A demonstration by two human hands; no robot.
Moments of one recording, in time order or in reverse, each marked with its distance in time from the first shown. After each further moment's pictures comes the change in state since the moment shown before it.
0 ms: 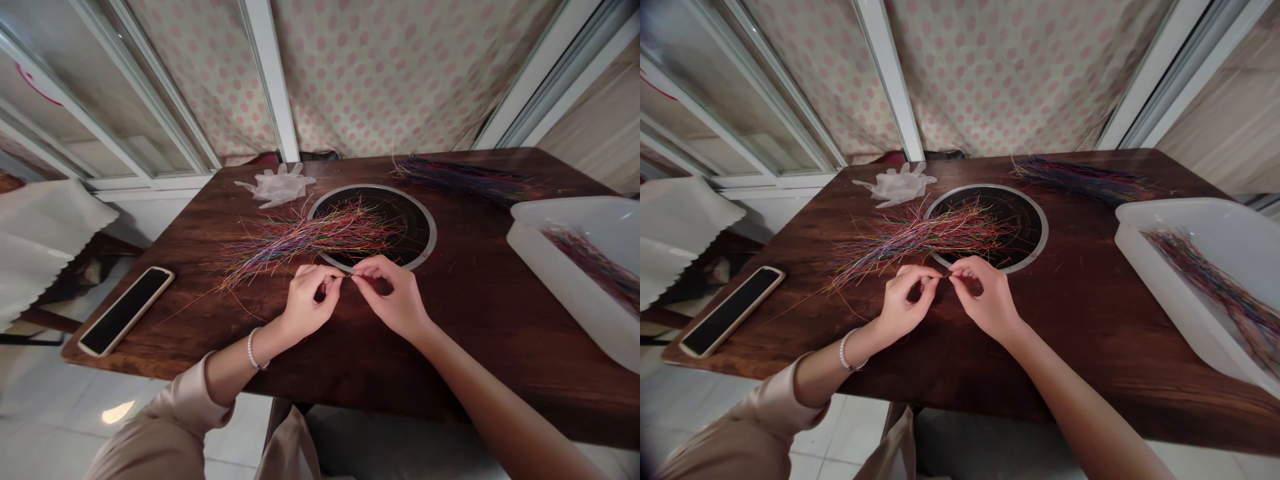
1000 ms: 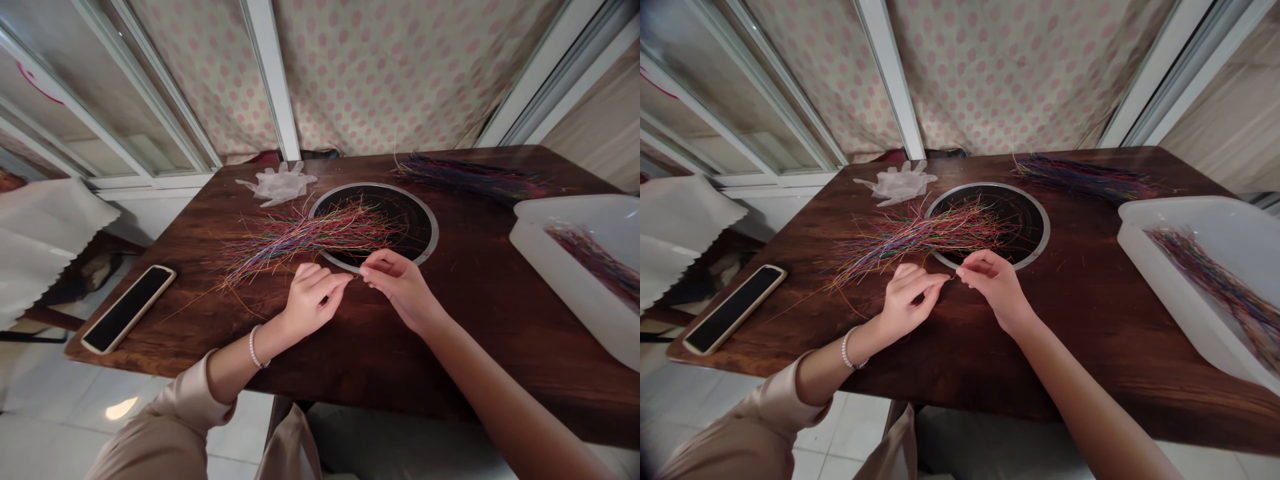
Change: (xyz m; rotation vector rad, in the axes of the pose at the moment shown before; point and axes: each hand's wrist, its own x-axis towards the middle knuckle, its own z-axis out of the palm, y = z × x) left_hand 0.000 -0.004 -0.001 0.136 -0.031 0.198; right_hand 0.007 0.004 -0.004 0.665 -0.038 0.641
